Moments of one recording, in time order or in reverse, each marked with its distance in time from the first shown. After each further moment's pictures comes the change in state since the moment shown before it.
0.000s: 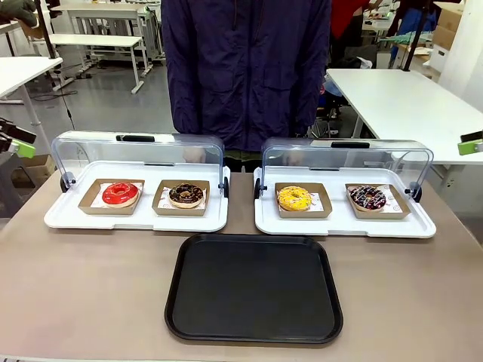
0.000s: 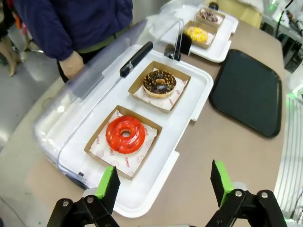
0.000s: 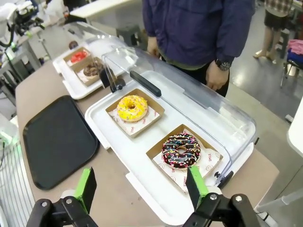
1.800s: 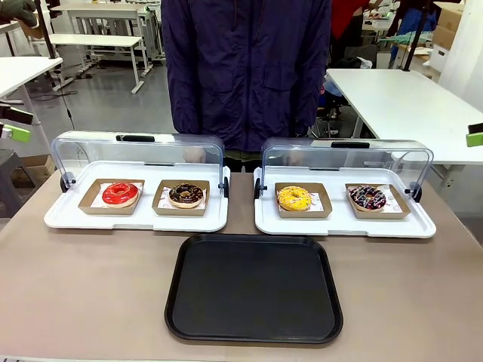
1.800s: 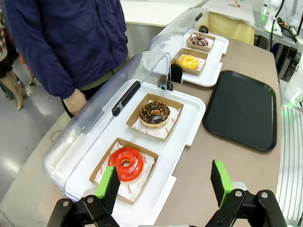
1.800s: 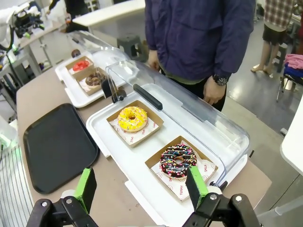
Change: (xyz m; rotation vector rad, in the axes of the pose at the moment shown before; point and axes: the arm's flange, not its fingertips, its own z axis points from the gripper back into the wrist) left arm 0.016 -0.025 0.014 0.005 -0.135 -0.106; right arm 0.007 0.007 0.013 -0.004 -0.060 0.046
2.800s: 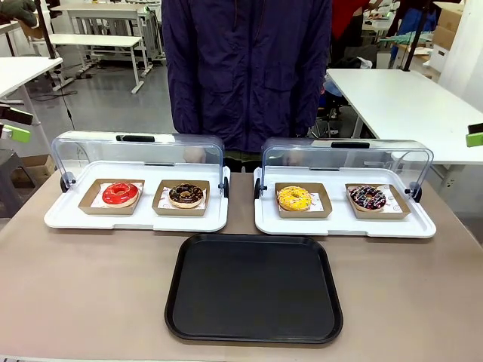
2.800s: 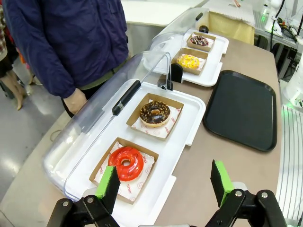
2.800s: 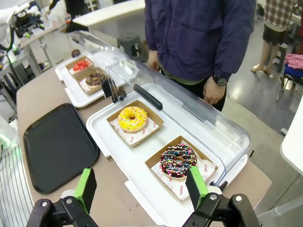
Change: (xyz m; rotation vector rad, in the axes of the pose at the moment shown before) left arm -0.001 0.000 0.000 0.000 0.000 0.002; right arm 0.000 0.000 0.000 0.000 0.000 0.000
